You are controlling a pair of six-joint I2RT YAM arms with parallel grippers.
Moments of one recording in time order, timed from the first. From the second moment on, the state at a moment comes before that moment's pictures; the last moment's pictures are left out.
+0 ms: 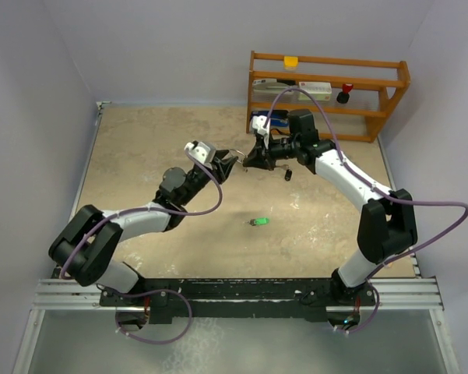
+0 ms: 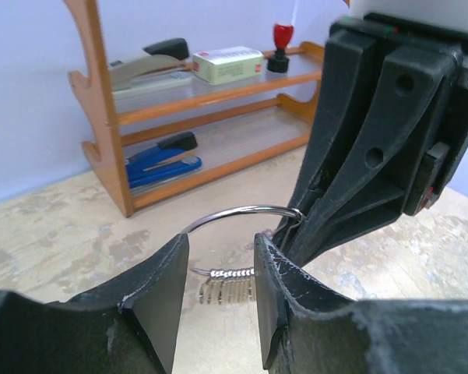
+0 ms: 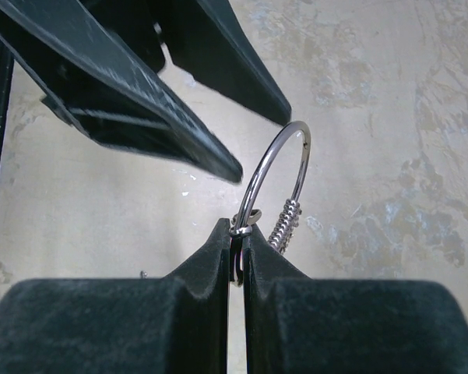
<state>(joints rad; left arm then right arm) -0.62 1.50 0.63 1.05 0.12 -0.11 0.39 1.63 1.29 -0.27 -0.95 -0.53</state>
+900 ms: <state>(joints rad) -0.62 1.53 0.60 1.09 0.05 0.15 0.40 1.65 1.28 -0.28 -0.93 -0.47</state>
